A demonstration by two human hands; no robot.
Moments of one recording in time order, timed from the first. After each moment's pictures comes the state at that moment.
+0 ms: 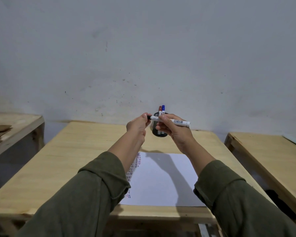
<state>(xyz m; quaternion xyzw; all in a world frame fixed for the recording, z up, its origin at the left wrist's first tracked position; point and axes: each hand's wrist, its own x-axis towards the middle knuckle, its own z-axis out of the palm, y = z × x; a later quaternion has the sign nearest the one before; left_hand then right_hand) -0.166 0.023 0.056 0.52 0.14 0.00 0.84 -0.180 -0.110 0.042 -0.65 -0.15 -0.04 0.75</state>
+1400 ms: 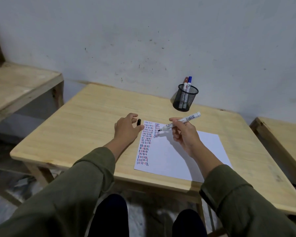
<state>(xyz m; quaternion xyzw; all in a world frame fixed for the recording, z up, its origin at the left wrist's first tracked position) -0.177 0.121 -0.087 0.89 0.08 0.10 0.43 -0.188 -0.081 -0.052 -0.68 0.02 0.05 0.73</state>
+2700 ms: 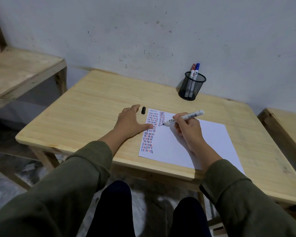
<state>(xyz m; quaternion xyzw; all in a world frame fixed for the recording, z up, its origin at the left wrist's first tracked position) -0.197 0.128 -0.088 0.93 0.01 0.05 0.37 -0.196 -0.078 -0.078 -0.76 0.02 -0.03 0.65</state>
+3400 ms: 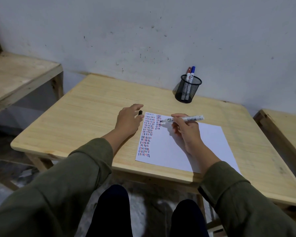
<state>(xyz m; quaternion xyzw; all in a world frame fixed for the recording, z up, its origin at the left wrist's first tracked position) -0.181 0.120 -0.081 0.90 0.03 0.08 0.42 -0.197 -0.077 -0.072 -0.67 0.02 -0.04 0.74</state>
